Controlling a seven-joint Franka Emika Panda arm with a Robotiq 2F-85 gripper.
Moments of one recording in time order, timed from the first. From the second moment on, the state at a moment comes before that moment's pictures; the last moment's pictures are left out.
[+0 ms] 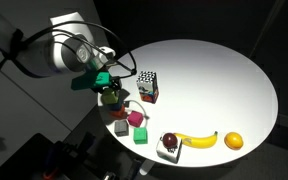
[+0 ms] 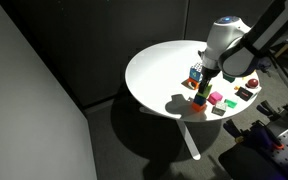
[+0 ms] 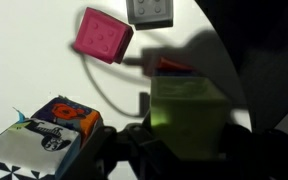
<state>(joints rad) 0.22 0.42 -0.01 -2.44 -0.21 2.88 -0.07</state>
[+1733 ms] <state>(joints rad) 0.08 0.41 0.11 -2.44 -0.12 2.88 -0.09</state>
